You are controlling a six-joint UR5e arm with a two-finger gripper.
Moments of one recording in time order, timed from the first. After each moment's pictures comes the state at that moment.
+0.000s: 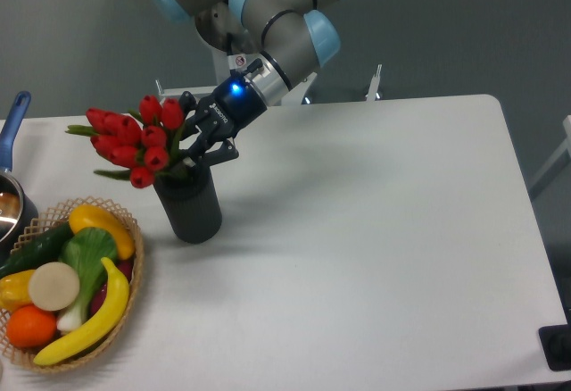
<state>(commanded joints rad) 2.63 -1.57 -2.33 -0.79 0.28 1.53</state>
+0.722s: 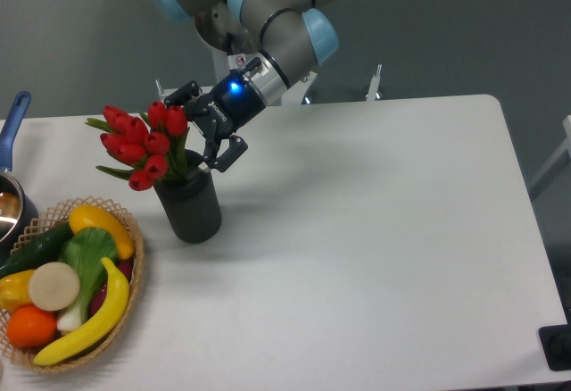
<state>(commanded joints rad) 2.63 -1.55 -2.33 -0.80 0.28 1.52</state>
